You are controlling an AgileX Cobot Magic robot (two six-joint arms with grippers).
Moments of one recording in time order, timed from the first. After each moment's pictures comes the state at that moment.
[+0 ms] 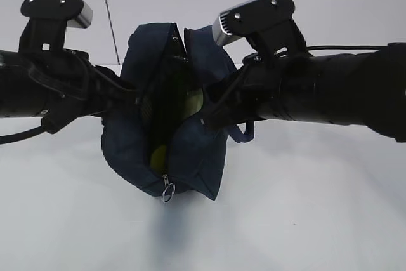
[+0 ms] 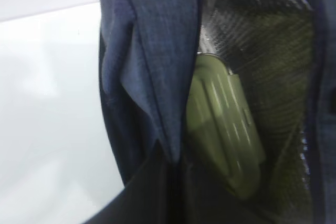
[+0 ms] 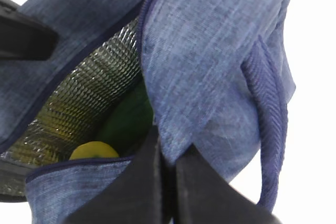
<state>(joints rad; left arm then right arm) -0.60 1.44 -0.78 -0.88 -0.03 0.67 0.61 1.53 -0.89 0.32 -0.03 -0.36</state>
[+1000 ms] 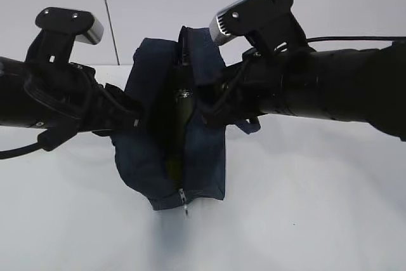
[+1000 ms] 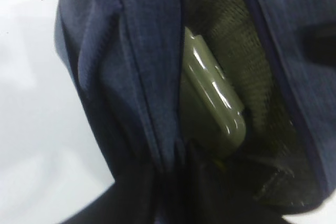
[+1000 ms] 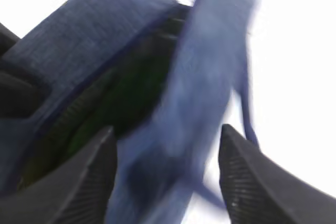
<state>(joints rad) -0.58 1.44 -0.78 -0.81 0.14 0.67 0.61 1.52 -0.89 0.28 -0.04 -0.42</state>
